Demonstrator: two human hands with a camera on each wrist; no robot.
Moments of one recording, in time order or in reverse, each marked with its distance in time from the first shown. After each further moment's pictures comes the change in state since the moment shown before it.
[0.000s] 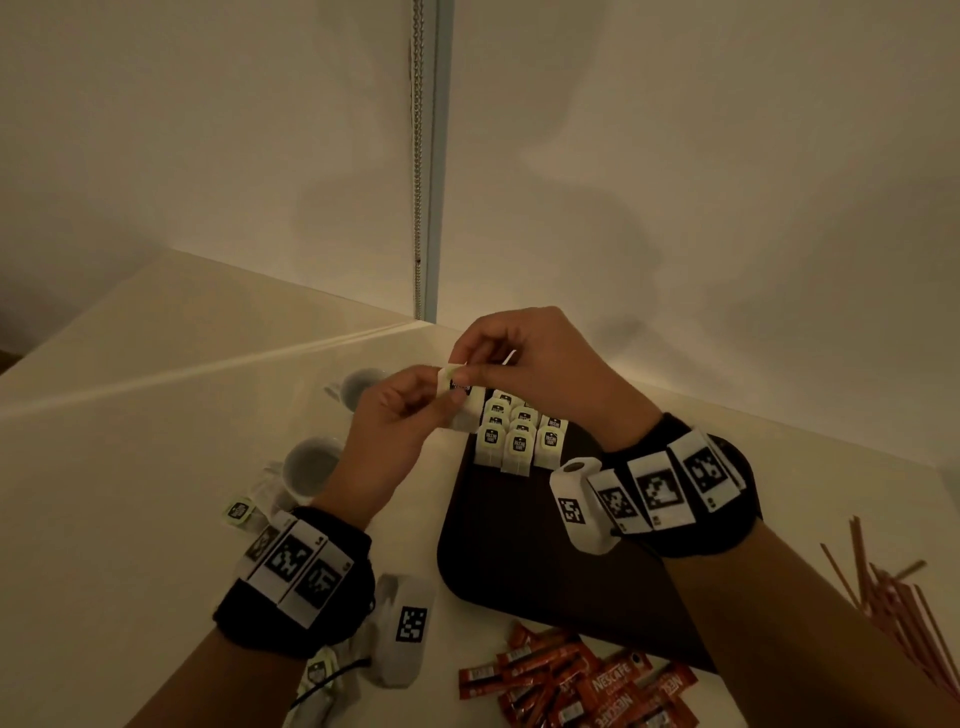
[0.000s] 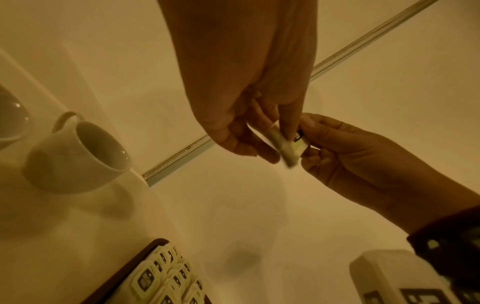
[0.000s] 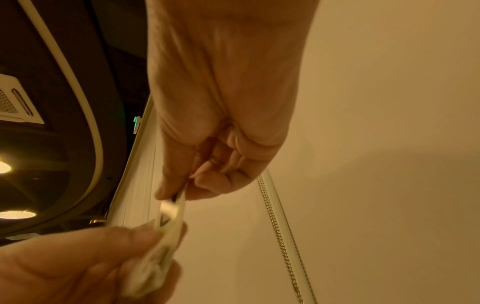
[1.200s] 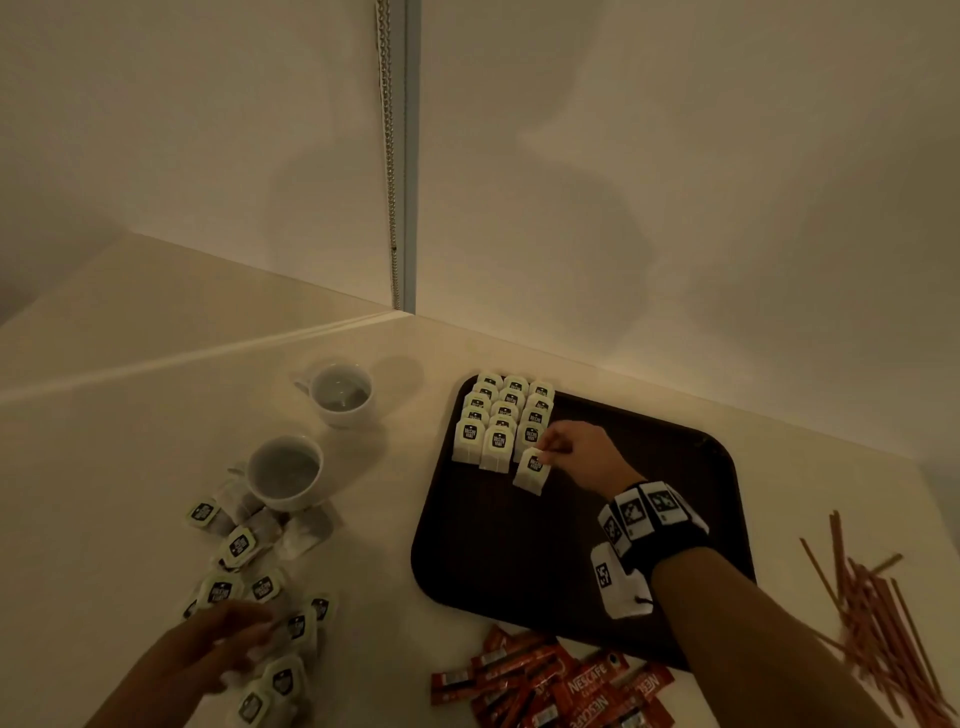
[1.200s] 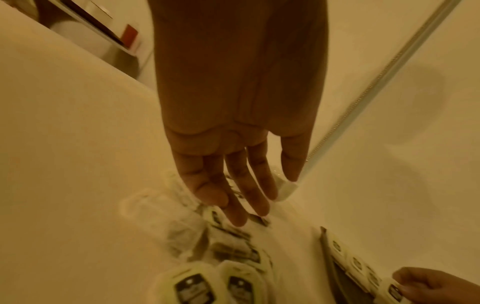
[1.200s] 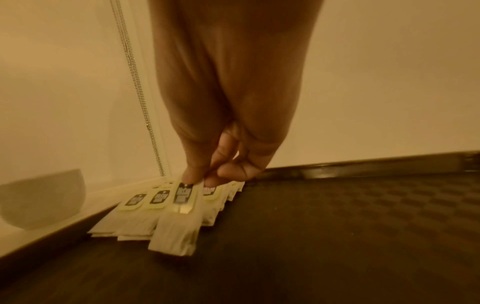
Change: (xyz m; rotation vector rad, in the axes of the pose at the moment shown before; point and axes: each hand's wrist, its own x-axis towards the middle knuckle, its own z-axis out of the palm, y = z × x) left_hand -0.149 -0.047 -0.134 0.502 0.092 -0.772; right_hand -0.079 0.185 0.019 -0.186 -0.041 0.636
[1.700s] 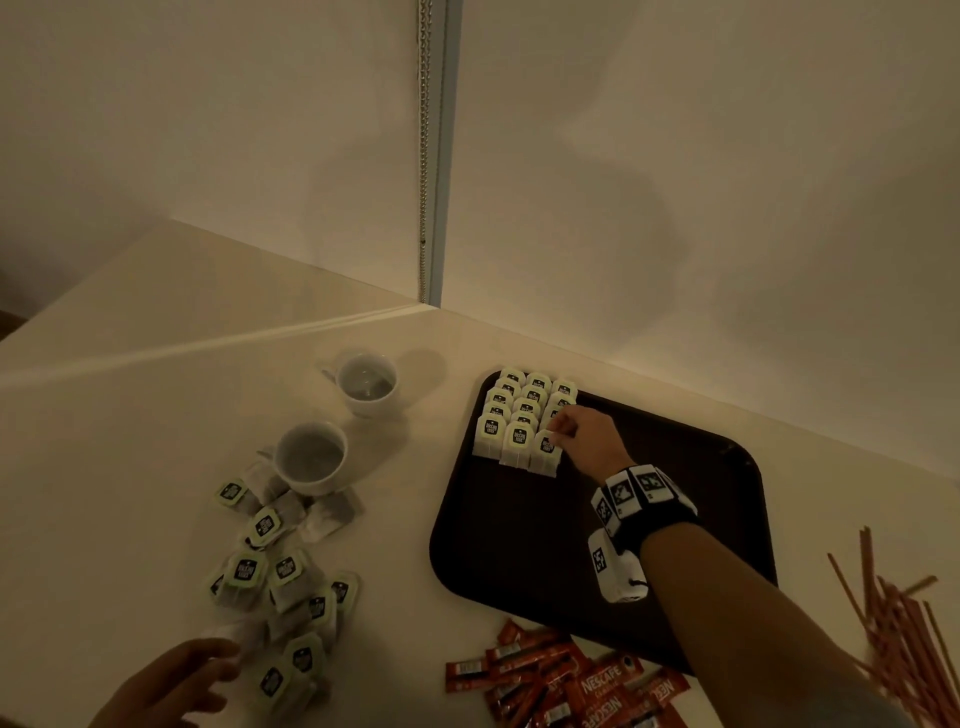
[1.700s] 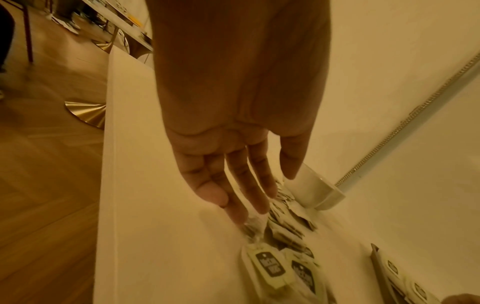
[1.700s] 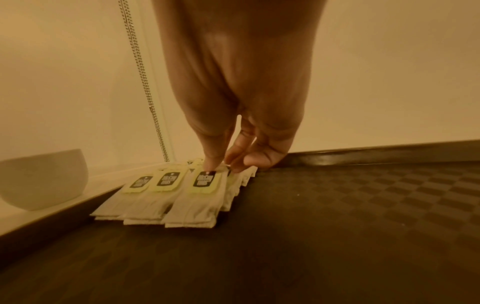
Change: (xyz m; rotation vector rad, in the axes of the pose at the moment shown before) left_hand -0.021 -0.043 -0.014 -0.050 0.132 -0.167; right_hand 0.026 -0.006 0.016 -0.011 0.135 0.046
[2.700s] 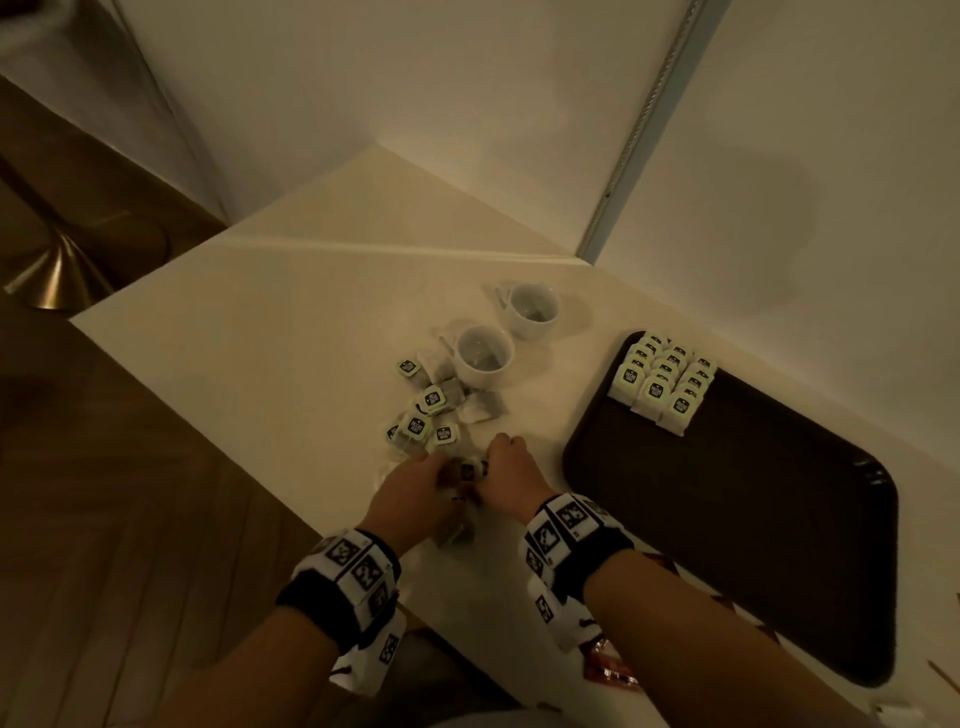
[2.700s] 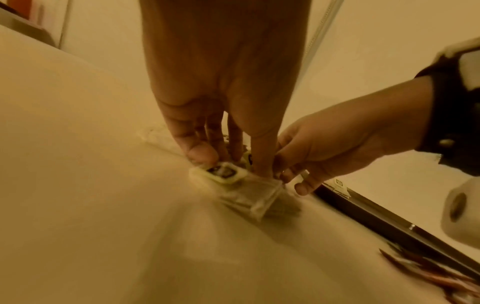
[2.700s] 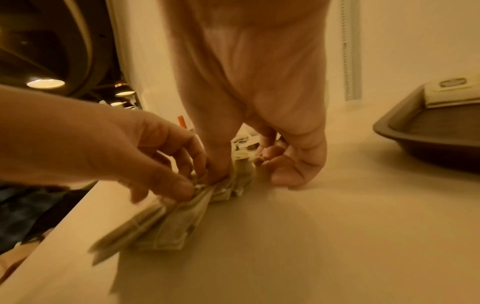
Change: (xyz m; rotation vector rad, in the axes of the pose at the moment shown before) left_hand 0.007 0.004 0.050 0.580 0.070 0.424; right_hand -0.156 -0.157 0.181 -0.269 -0.429 -0.128
